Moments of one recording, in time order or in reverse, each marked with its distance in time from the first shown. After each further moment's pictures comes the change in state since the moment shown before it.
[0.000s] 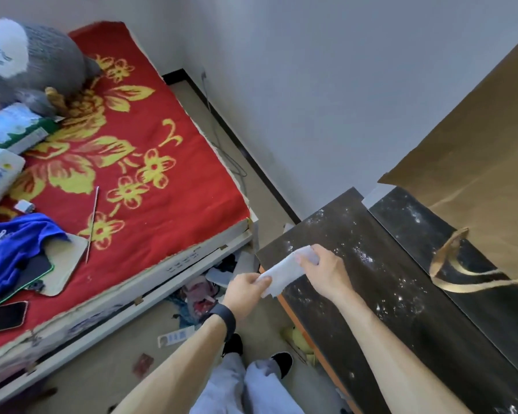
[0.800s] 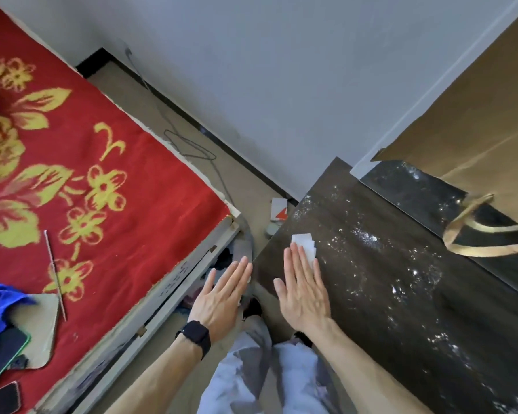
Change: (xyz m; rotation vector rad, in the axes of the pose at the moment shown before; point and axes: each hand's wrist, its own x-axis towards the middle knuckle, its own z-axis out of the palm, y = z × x) left_hand 0.100 -0.065 -0.040 1.136 -0.040 0.723; right_hand 0.037 0.051 0.125 -0.475 0.213 -0.122
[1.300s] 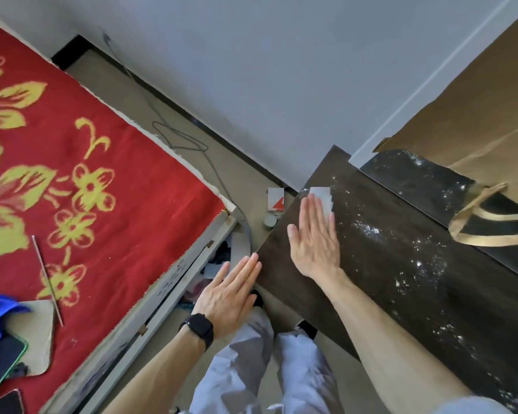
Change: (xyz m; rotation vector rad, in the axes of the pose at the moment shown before) left_hand 0.020 0.002 -0.002 -0.001 -0.006 0.132; right_hand 0.089 0.032 -0.024 0.050 0.013 0.164
